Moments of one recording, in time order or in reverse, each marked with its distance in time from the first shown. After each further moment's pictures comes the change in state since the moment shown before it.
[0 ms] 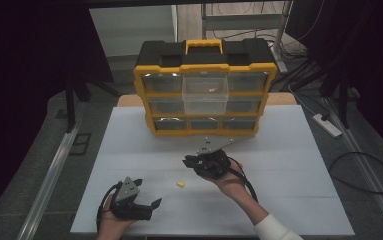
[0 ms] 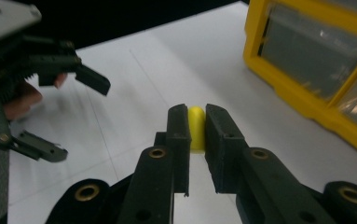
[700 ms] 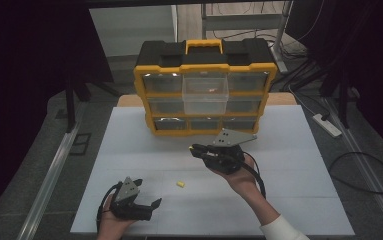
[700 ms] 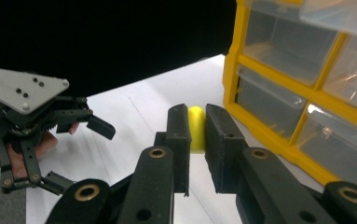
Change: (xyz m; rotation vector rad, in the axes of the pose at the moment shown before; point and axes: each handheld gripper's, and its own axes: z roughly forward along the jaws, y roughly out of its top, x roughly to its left) left arm 0.000 0.000 0.000 -0.003 -0.001 -0.002; right arm -0.002 0.021 -0.046 -0.163 -0.033 0.014
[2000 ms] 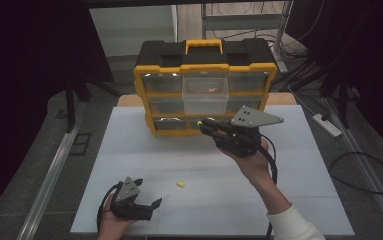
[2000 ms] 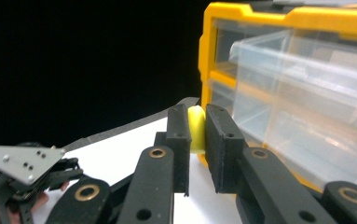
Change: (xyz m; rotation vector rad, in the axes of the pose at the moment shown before) left arm -0.001 0.001 0.000 -0.002 0.000 0.004; right arm -0.010 0.058 -0.041 -0.152 -0.074 -0.011
